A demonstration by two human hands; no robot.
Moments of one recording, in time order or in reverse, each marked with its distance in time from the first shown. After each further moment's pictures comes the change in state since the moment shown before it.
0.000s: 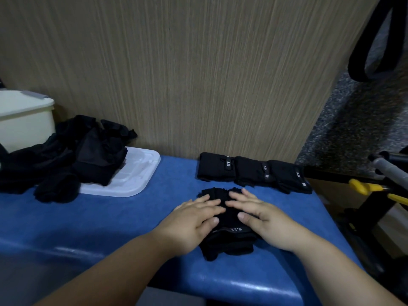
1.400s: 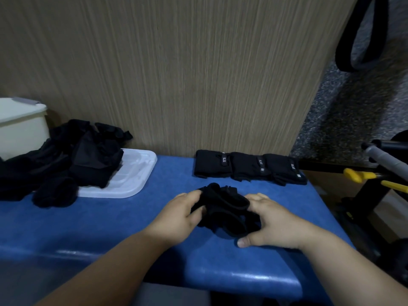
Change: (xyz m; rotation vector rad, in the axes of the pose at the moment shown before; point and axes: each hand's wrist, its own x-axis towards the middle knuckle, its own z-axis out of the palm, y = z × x) left_hand -0.006 -0.008 -0.006 -0.308 0.188 -0.057; right_hand -0.016 -0.005 -0.004 -0.113 -0.034 0.002
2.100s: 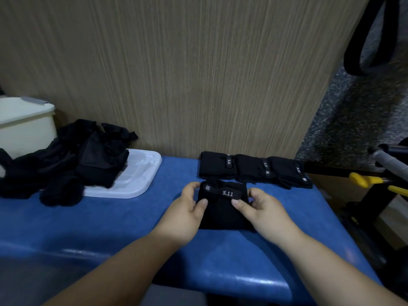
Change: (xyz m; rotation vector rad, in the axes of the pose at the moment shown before) left_hand -0.005 0.023 -0.001 -0.178 0.149 -0.234; right_hand 0.024 -0.015 0.024 0.459 0.409 0.329
